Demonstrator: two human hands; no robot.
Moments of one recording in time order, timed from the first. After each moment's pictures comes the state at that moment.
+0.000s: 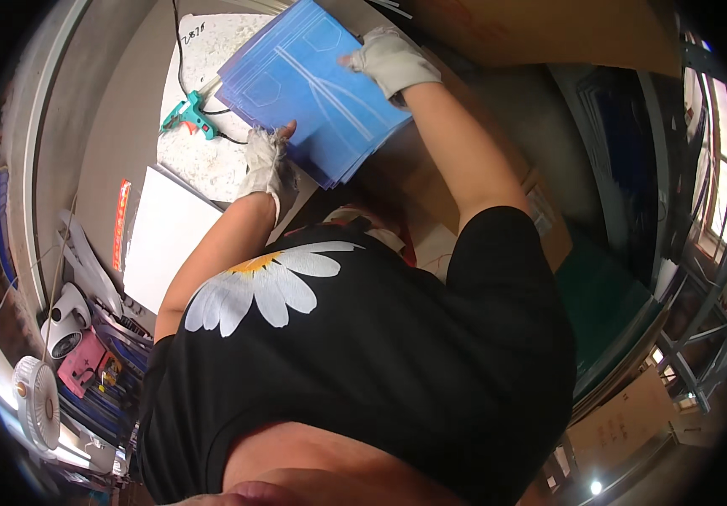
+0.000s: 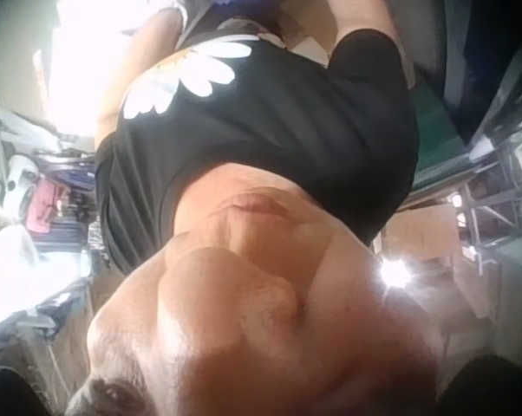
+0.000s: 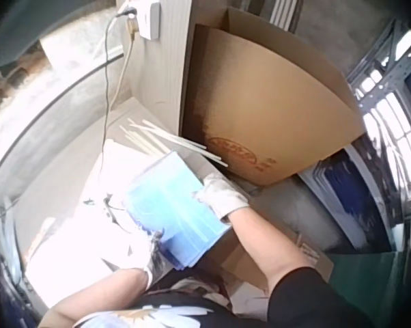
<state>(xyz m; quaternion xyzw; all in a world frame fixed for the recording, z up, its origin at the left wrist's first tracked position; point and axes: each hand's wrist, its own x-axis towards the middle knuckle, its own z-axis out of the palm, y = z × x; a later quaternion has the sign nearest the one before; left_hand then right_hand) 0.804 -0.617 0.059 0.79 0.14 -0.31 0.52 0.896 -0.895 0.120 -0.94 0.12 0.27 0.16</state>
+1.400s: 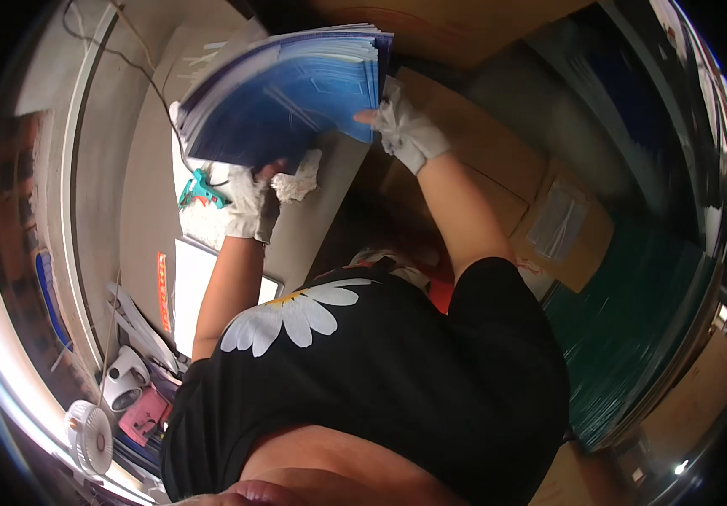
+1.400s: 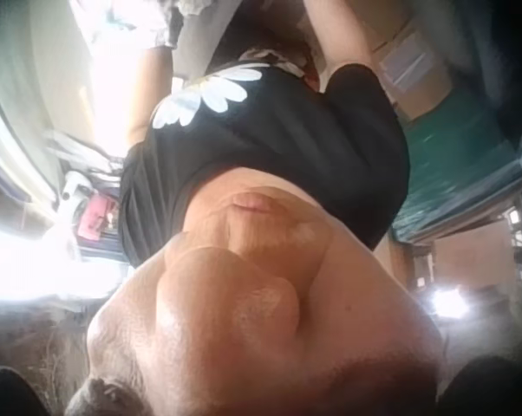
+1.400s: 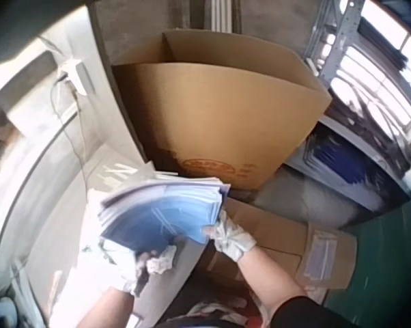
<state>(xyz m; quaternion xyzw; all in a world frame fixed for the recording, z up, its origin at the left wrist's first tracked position) 0.857 -0.648 0.158 0.81 -0.21 -0.14 0.54 0.782 -0.910 0.168 -0.62 0.21 -0.03 0.76</state>
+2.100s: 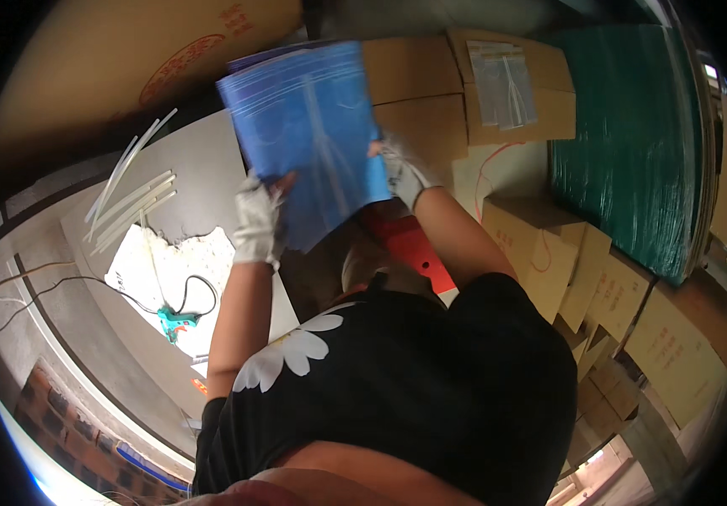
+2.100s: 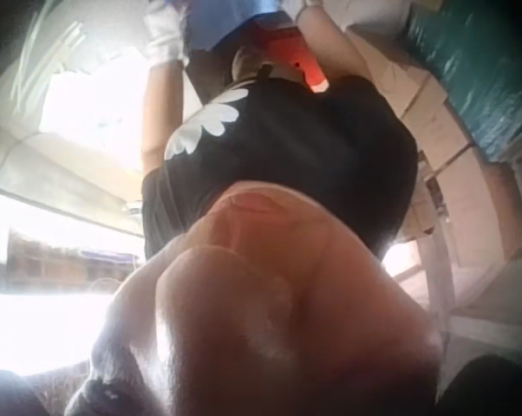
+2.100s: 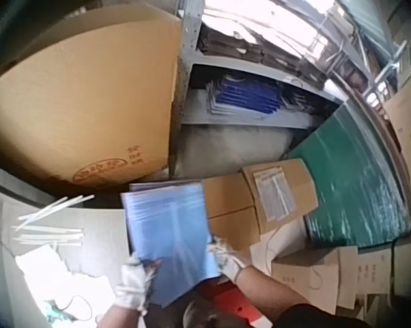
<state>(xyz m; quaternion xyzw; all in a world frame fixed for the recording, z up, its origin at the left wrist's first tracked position) 0.778 -0.807 0.105 0.41 0.18 -0.60 0.67 0.538 -0.930 -0.025 -0.26 0.54 -0.16 0.78</state>
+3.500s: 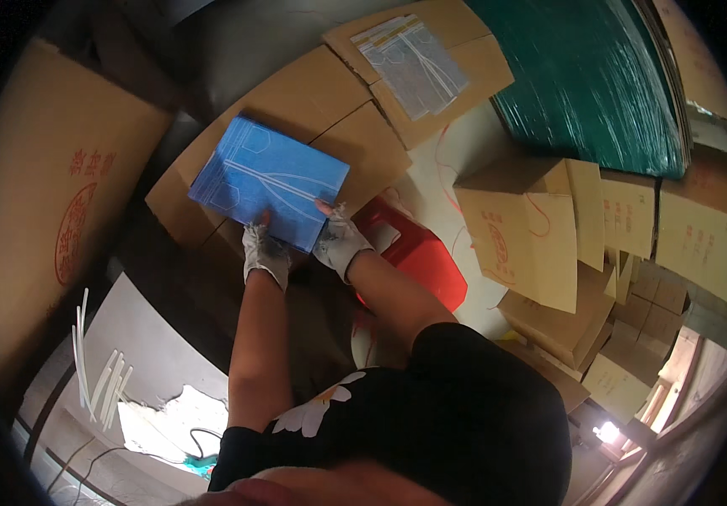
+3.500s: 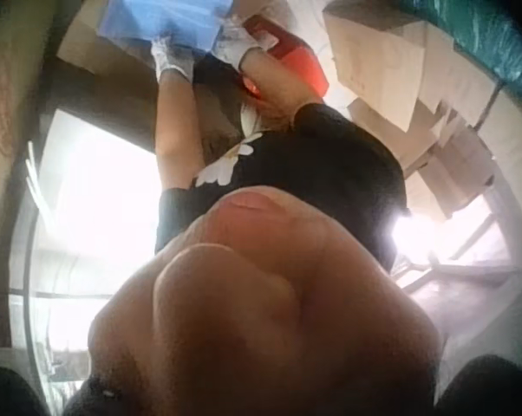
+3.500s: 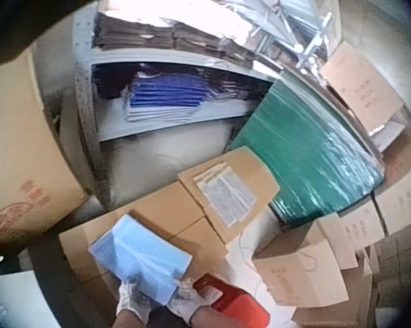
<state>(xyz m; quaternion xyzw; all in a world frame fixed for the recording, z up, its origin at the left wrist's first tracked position) 0.669 -0.902 -0.095 0.48 0.17 -0.70 0.49 0.524 -0.885 -0.107 0.22 0.41 -0.49 0.74</state>
